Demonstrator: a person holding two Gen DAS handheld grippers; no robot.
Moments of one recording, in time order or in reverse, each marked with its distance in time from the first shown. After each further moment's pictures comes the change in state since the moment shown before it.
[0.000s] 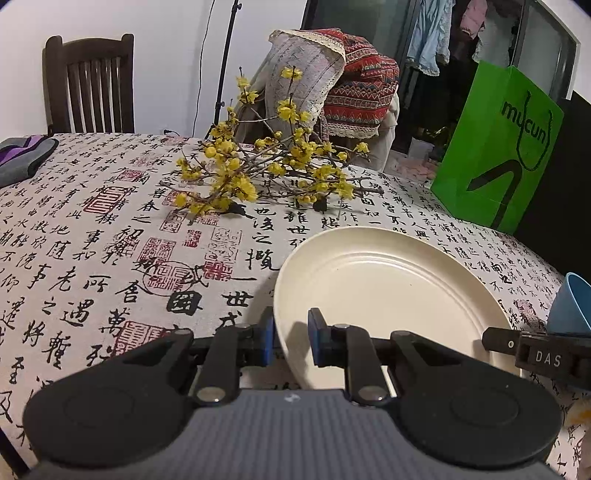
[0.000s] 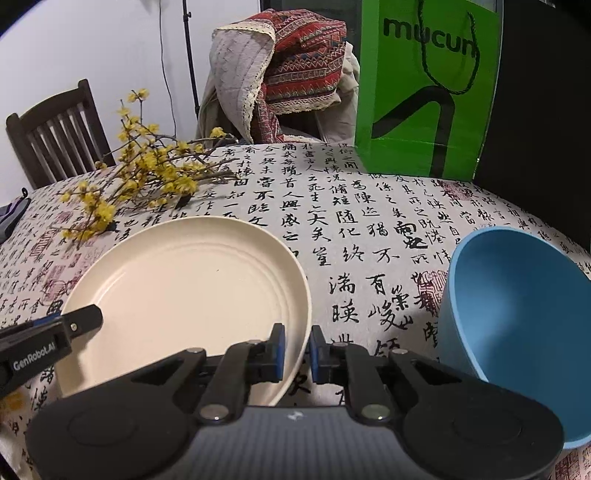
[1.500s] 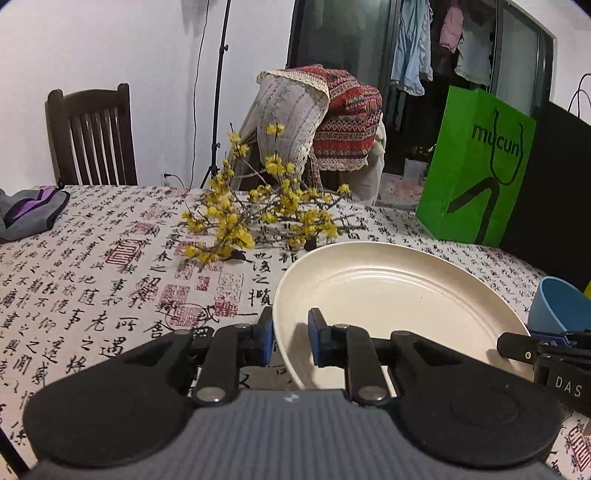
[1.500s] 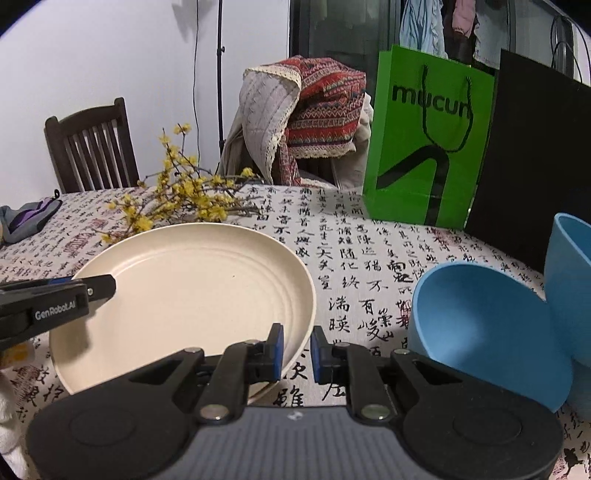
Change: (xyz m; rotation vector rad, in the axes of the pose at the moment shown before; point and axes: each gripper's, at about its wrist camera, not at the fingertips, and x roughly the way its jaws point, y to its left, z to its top) left arm -0.050 -0.014 0.005 0.080 -0.120 0.022; right arm -0.061 0.001 -0.021 -0.095 -0.152 0.023
